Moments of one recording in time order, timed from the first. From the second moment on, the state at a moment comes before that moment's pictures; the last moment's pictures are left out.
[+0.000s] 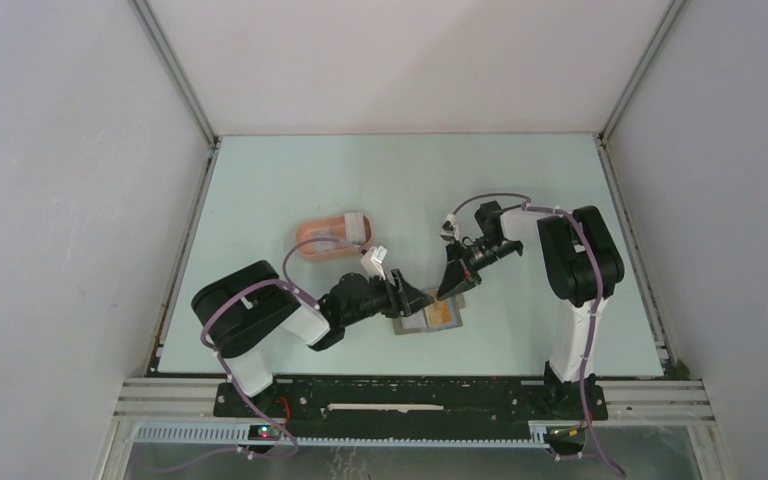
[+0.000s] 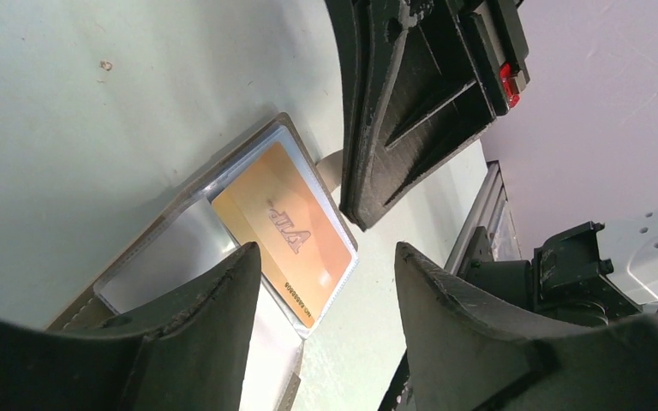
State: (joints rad) left arm -0.88 1.72 0.37 1.09 0.14 -0.94; right arm 0.30 2.02 1.14 -0.78 -1.19 -0.07
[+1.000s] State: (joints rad) left arm -0.88 1.77 0.37 1.07 0.14 -0.94; right arm 0.31 1.93 1.11 -0.69 -0.82 -0.03
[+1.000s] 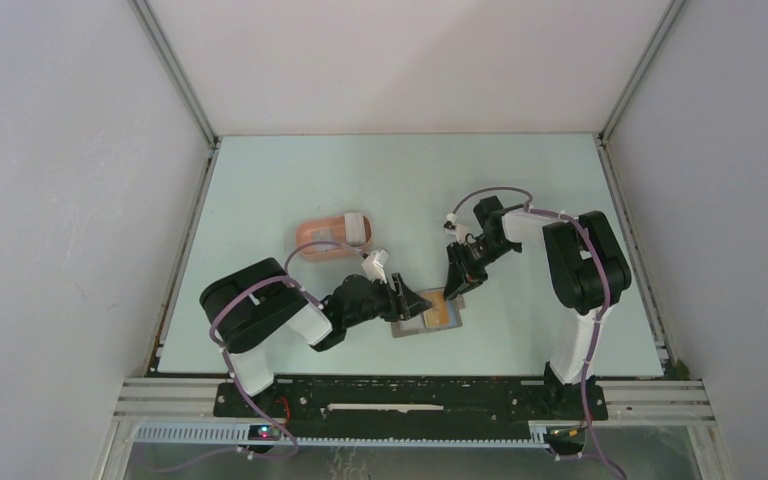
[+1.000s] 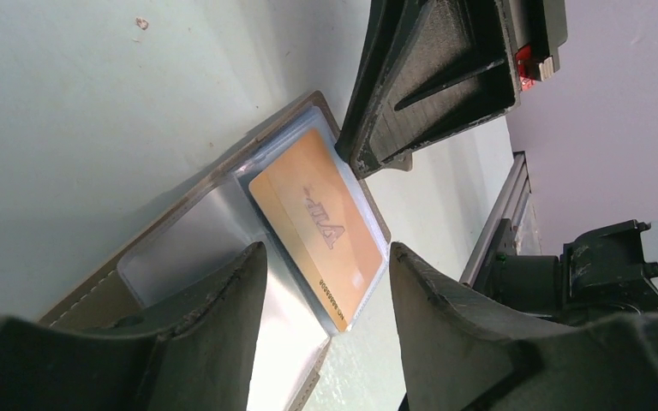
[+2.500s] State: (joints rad) left arm -0.88 1.78 0.38 1.09 0.15 -0.94; right arm 0.30 1.94 1.11 -0.69 -0.97 -0.01
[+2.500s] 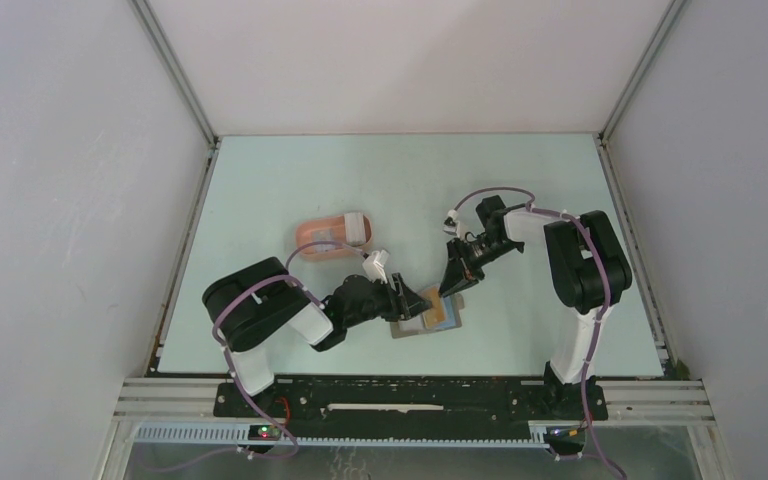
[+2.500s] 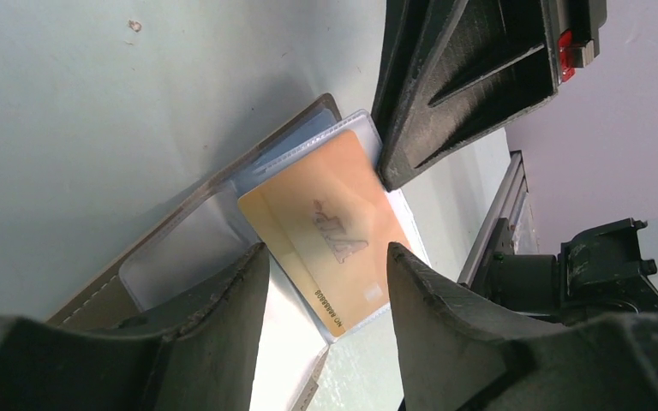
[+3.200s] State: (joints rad) left arm -0.88 1.80 0.38 1.20 0.17 -0.97; right arm 0.30 1.98 1.11 -0.72 -1.15 -0.02
